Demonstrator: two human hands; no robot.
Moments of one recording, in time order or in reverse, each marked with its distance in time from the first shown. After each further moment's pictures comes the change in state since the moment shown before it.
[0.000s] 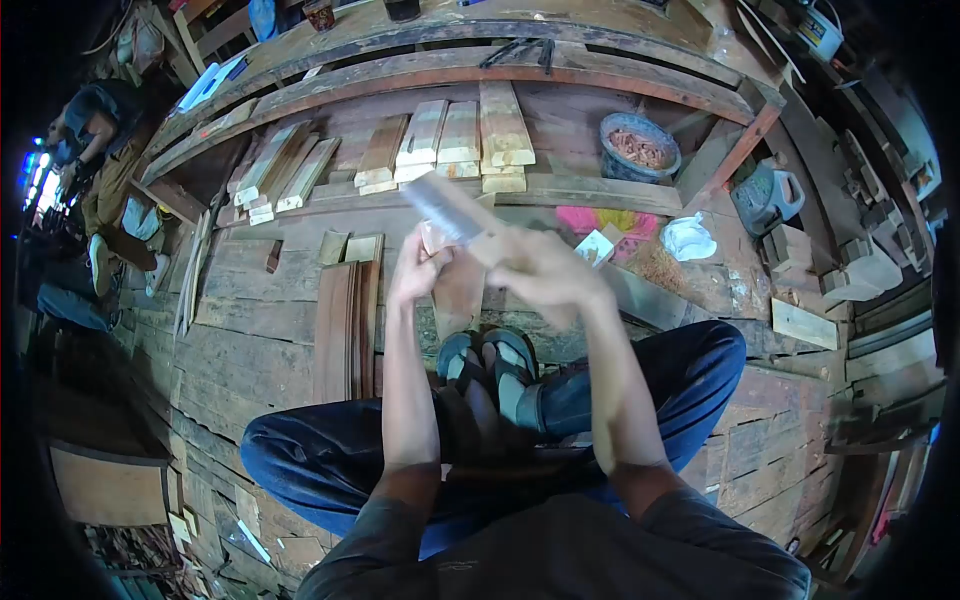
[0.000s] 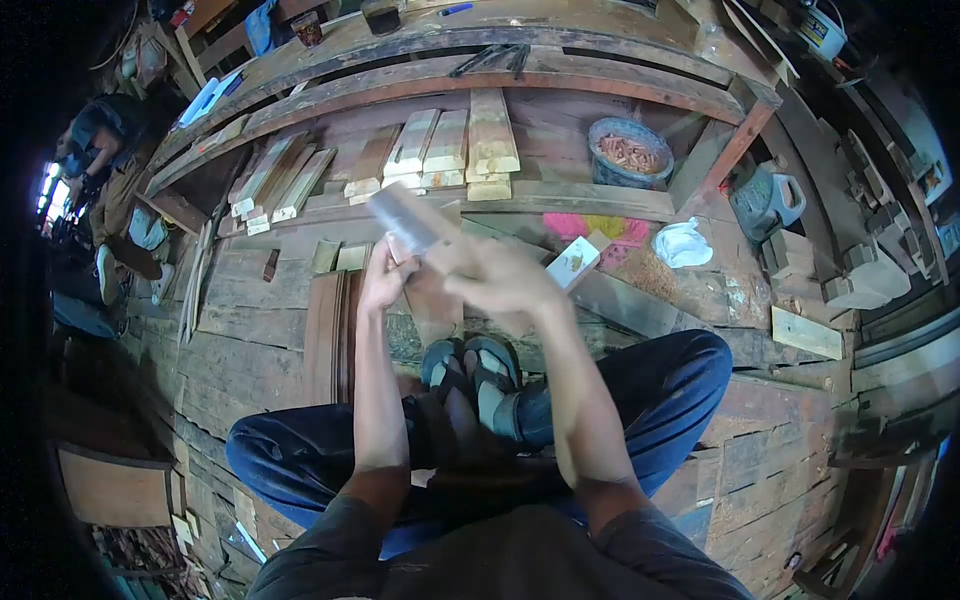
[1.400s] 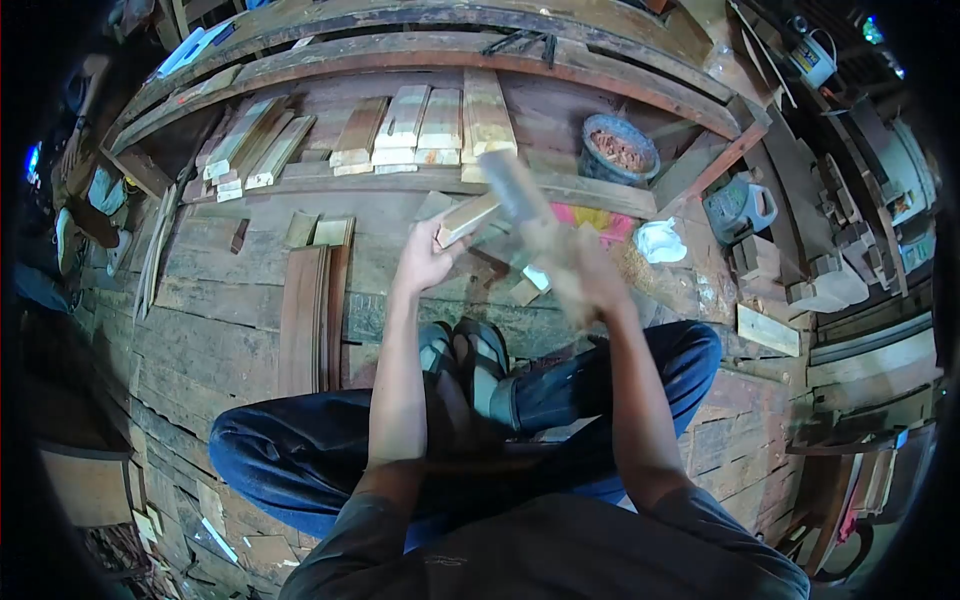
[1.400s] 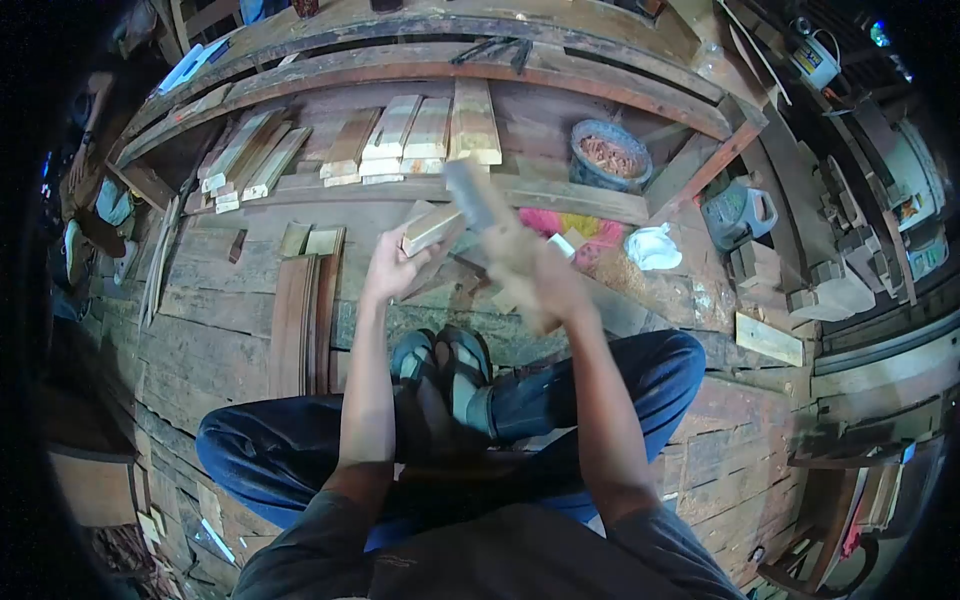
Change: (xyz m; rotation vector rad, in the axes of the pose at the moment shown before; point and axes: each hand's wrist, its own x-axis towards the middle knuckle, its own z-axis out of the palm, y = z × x) left_hand 0.004 -0.001 0.035 0.191 0.002 0.170; right_hand -0.036 0.020 -0.021 0.185 0.095 0.196
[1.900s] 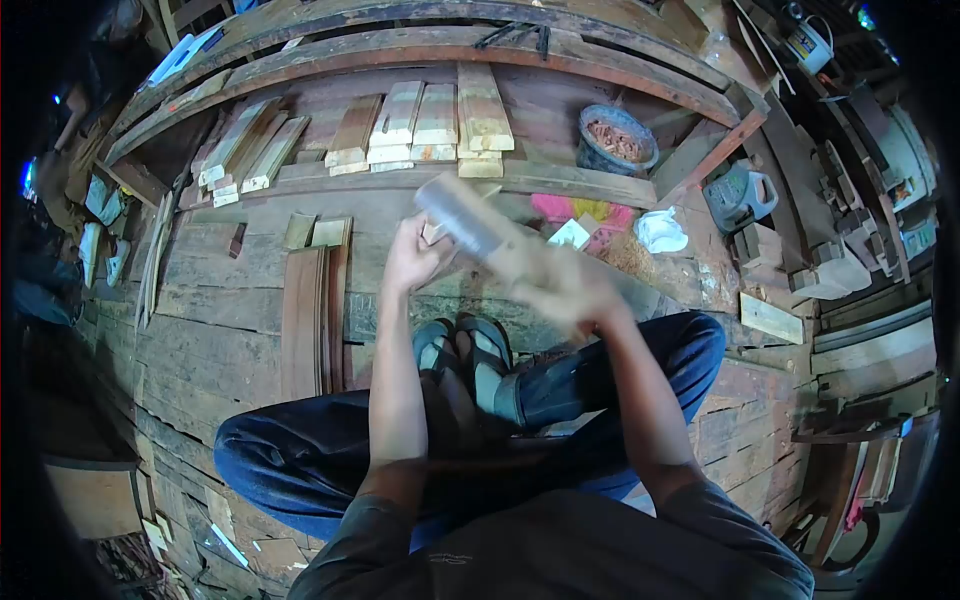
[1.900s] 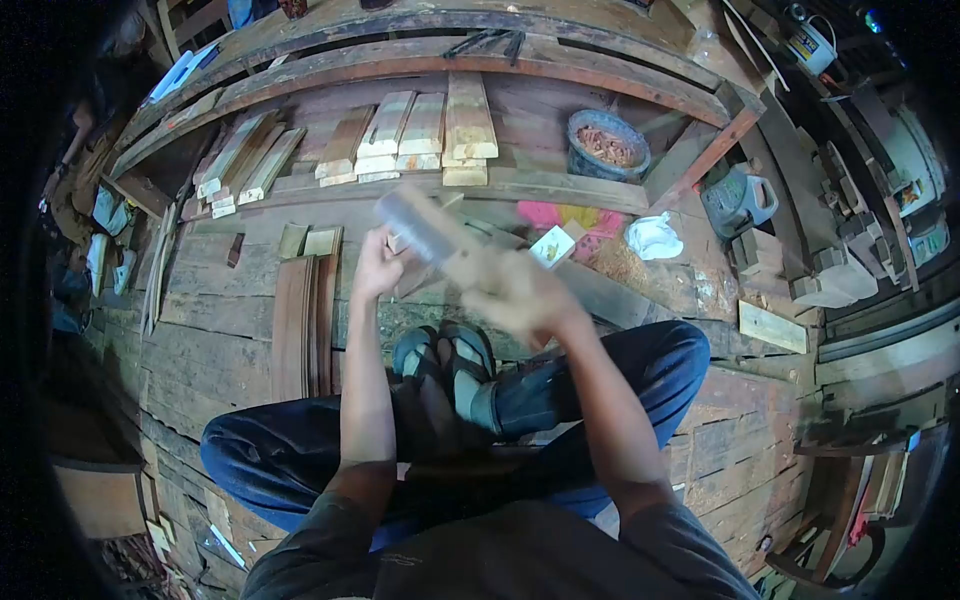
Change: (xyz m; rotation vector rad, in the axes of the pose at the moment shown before) left_hand 0.001 -0.009 -0.016 -0.094 -0.088 -0.108; right_hand -0.010 -0.016 0.014 -0.223 -0.108 -0.102
